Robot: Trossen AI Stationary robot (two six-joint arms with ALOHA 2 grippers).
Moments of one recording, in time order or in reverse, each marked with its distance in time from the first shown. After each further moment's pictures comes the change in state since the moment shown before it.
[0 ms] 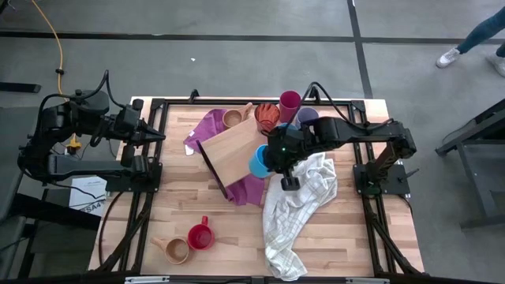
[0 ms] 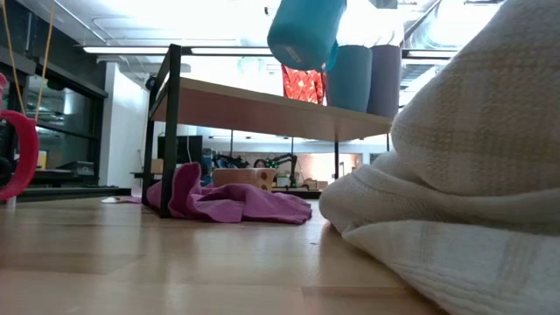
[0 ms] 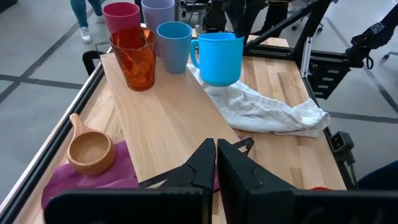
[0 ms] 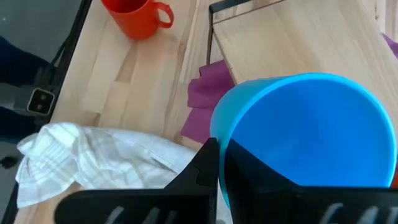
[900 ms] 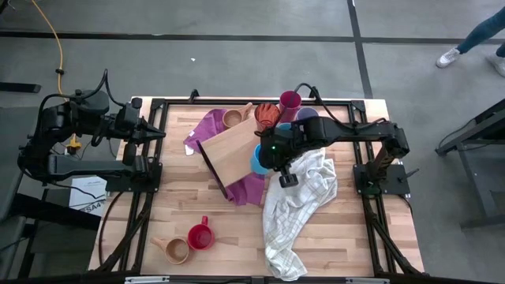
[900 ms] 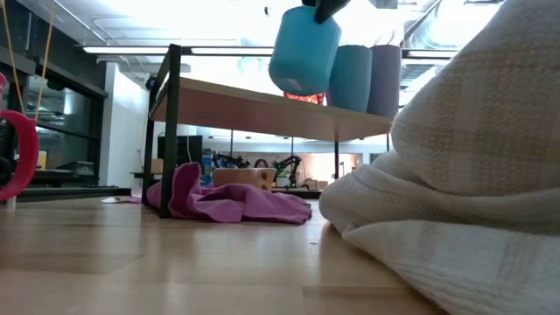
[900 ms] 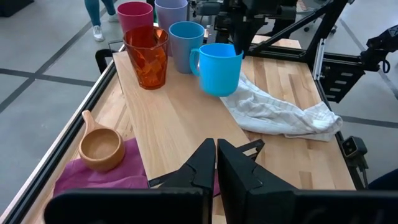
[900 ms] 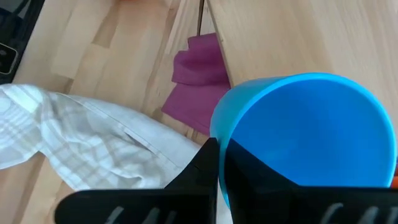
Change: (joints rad) left arm 0.000 0.000 0.000 0.002 -0.046 -0.014; right arm -0.040 0.061 0.000 -0.045 0.007 -0.152
